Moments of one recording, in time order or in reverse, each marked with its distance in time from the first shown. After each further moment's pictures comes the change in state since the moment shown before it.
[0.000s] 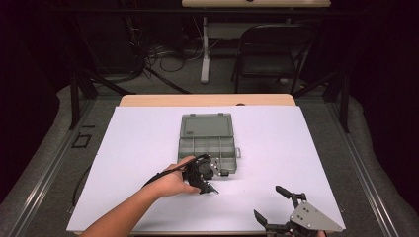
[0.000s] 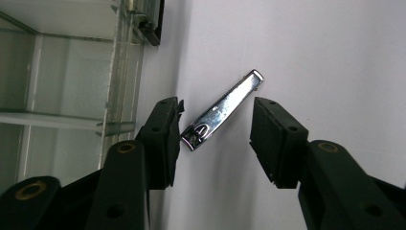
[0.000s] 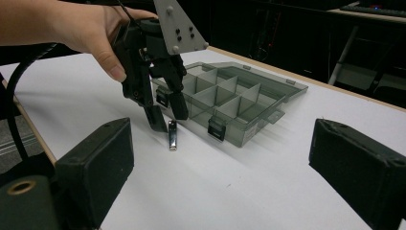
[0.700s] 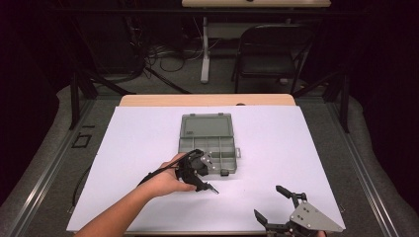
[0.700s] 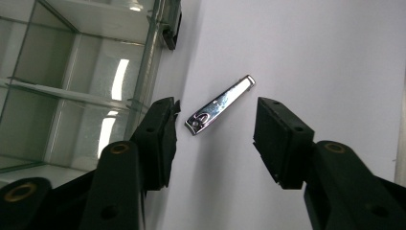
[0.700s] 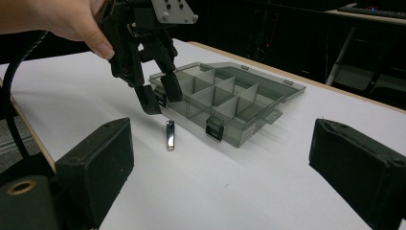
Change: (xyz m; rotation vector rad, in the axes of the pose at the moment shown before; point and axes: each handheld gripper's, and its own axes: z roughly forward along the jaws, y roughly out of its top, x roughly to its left) left arm -0.001 -0.010 -0.026 -0.083 0.007 -0.087; right arm 0.000 0.000 0.000 0.000 -0.008 -0.006
